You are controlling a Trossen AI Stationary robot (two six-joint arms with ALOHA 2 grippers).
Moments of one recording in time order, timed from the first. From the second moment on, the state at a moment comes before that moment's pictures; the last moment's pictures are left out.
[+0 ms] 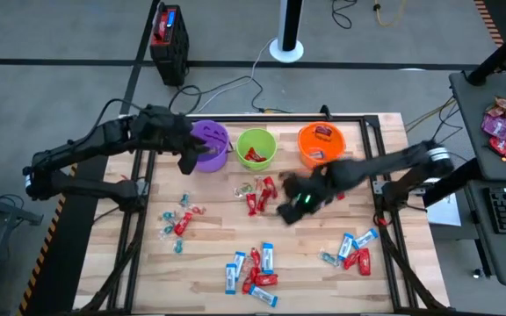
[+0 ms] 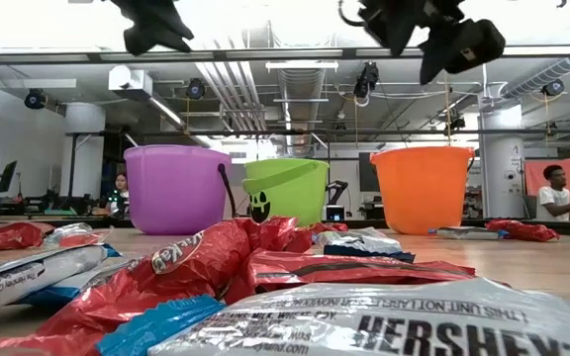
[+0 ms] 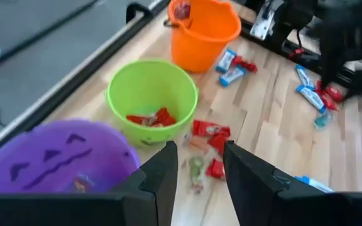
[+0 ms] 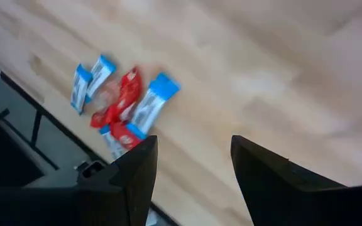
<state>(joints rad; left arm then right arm) 0.32 1.02 1.16 -0.76 0.01 -0.23 0.17 1.59 1.38 -0.94 -0.20 1.22</state>
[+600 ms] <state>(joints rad) 0.26 1.01 1.16 -0.78 -0.19 -0.22 0.30 2.00 1.38 -0.55 -0.27 1.37</state>
